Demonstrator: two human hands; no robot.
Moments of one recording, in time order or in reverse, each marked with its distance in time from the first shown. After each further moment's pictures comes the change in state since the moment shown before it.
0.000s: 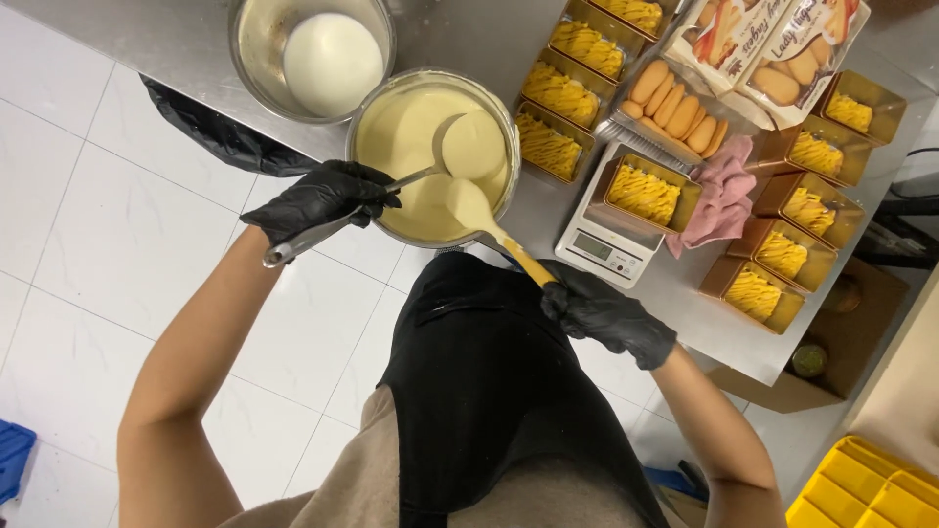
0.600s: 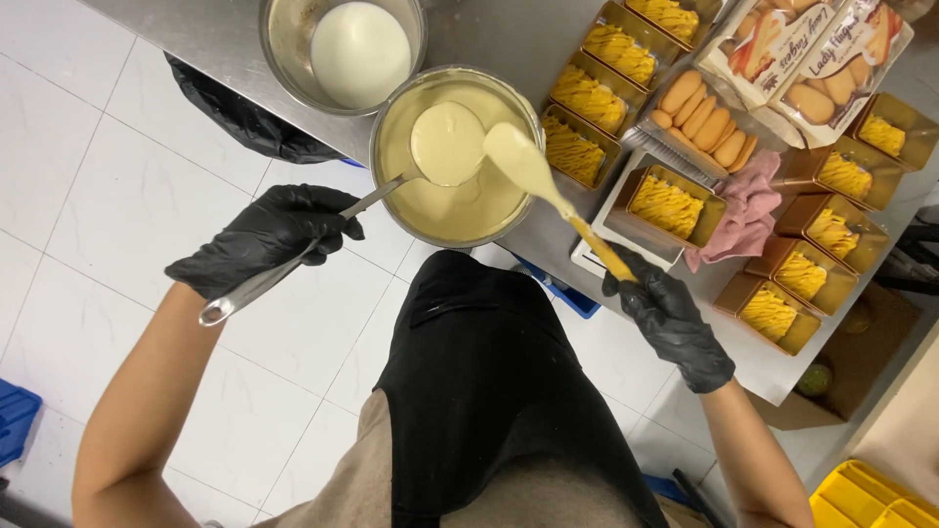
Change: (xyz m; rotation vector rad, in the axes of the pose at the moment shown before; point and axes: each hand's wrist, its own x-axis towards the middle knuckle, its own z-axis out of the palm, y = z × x) left_hand -0.078 -0.005 -0.022 -0.277 0.071 -0.109; right_hand -0.028 0.010 -0.042 -0.338 0.231 -0.629
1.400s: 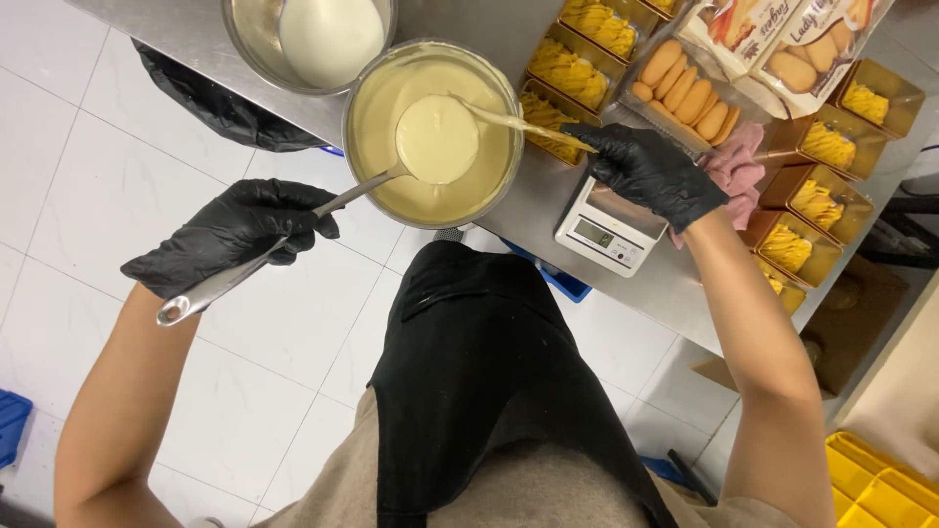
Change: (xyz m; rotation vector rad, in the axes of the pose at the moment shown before) left_hand -0.008 -0.012 0.008 0.011 0.052 -0.025; right_hand 0.130 0.001 -0.069 -0.761 -0.212 -0.140
